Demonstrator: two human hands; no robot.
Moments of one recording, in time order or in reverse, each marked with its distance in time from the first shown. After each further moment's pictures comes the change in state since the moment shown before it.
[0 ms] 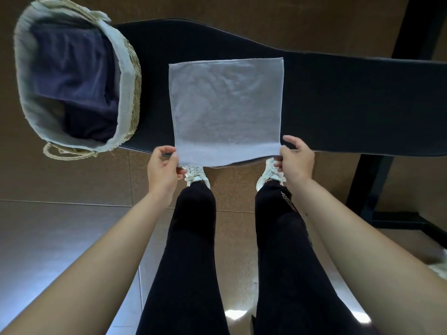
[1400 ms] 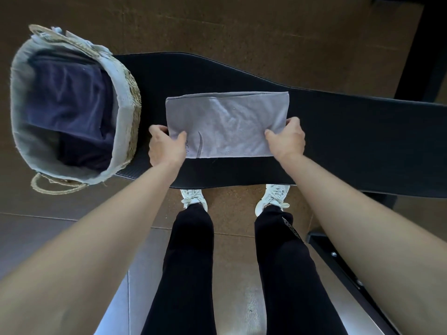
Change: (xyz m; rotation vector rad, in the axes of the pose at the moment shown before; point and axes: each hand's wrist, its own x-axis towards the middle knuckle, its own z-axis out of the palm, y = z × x) left_hand 0.098 0.085 0.060 0.505 0.271 0.059; right_hand 0.093 -0.099 0.058 -0.561 0.023 -0.166
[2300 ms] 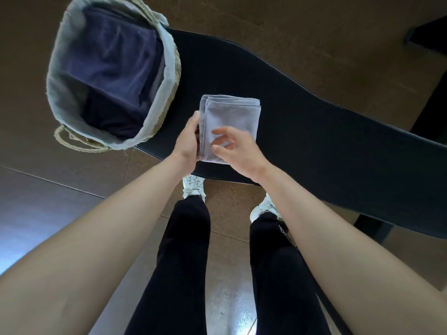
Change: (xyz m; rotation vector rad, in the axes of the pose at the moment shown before) left_hand -0.008 -0.035 -0.021 -0.937 -0.654 -0.167; right_hand -0.106 -0.065 0.068 0.103 -0.662 -0.546
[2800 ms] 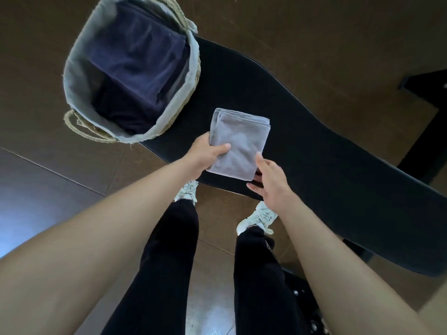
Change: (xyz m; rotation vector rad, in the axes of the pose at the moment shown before) left_hand 0.000 -0.007 0.004 0.230 0.010 0.065; right_hand -0.018 0.043 -0.024 0.480 0.245 0.528
